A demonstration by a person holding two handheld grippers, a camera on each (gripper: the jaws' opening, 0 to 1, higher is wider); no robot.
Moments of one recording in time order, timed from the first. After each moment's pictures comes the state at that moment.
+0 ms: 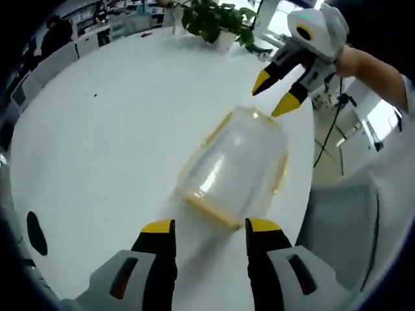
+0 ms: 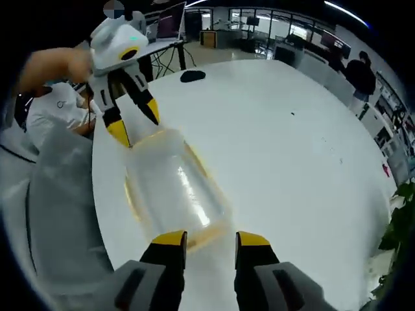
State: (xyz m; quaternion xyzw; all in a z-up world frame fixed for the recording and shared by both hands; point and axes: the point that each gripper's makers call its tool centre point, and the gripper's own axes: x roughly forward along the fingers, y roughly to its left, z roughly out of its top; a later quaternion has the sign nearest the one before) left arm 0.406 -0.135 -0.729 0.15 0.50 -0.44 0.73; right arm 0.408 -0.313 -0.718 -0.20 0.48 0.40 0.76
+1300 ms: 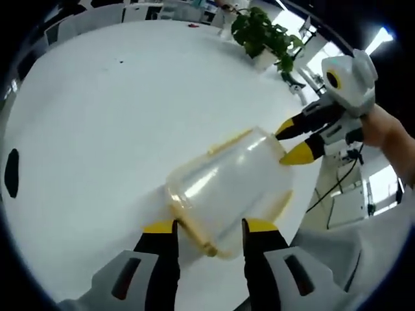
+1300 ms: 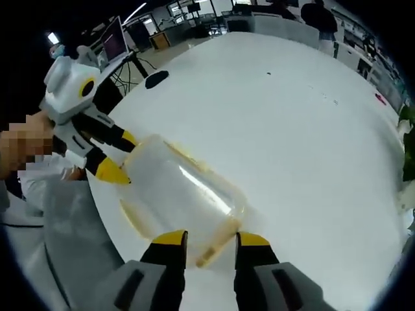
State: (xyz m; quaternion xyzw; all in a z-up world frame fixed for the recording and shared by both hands) left arm 0.400 -0.163 -0.738 0.01 0.54 -0.37 0.75; right arm 0.397 -0.296 -0.734 -0.08 0.56 0.34 0.75
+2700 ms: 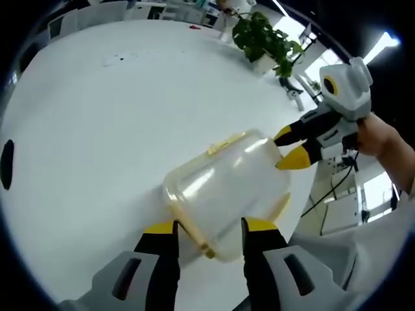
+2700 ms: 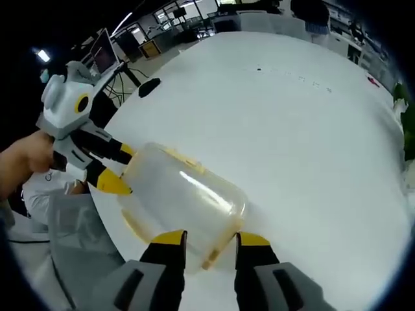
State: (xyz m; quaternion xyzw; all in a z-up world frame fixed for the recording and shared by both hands) left arm 0.397 -0.169 -0.741 -0.02 0.54 -0.37 0.75; right arm 0.397 -0.294 -0.734 -0.05 0.56 0.32 0.76
